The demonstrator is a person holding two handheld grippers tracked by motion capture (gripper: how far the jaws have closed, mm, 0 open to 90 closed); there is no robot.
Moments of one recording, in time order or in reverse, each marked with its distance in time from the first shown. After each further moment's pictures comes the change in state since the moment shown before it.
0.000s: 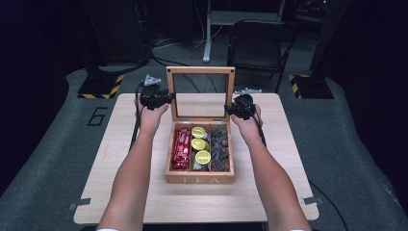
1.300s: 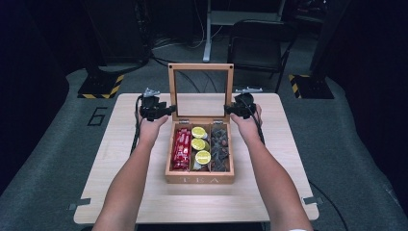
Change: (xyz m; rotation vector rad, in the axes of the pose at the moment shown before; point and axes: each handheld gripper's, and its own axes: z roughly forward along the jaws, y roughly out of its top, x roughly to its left) left arm 0.004 -0.037 0.002 0.058 -0.031 -0.047; right arm 0.001 0.004 -0.003 0.026 -0.037 0.049
